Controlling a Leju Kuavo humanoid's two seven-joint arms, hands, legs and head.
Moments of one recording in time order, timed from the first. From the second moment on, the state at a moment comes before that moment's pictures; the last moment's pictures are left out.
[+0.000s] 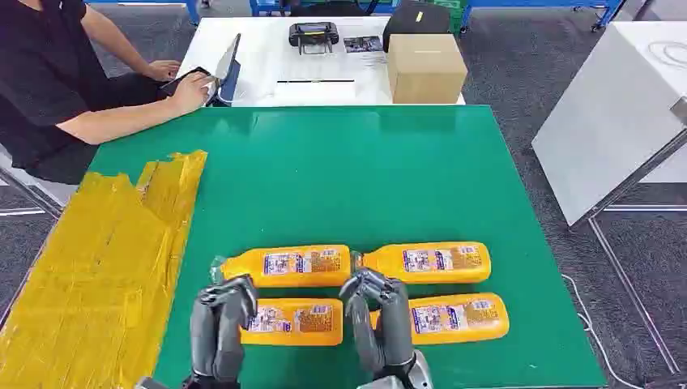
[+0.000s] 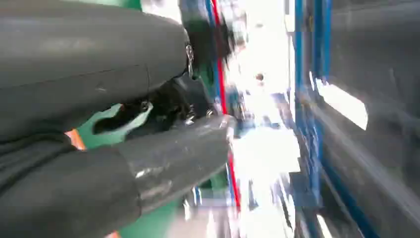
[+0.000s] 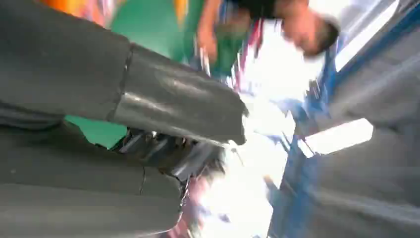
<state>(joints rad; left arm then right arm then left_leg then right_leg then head) 0.25 -0.16 -0.44 -1.80 -0.10 0.35 -0.70 0.11 0.13 0.61 -1.60 0.28 -0.36 -0.60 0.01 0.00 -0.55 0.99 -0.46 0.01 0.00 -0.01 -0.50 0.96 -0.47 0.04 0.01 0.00</state>
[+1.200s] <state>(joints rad) 0.31 -0.22 -0.11 -1.82 -0.11 0.14 -0.70 0.03 0.14 0.59 -1.46 0.79 -0.19 -0.29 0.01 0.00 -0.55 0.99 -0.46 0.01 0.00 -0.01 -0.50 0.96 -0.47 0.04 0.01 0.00</state>
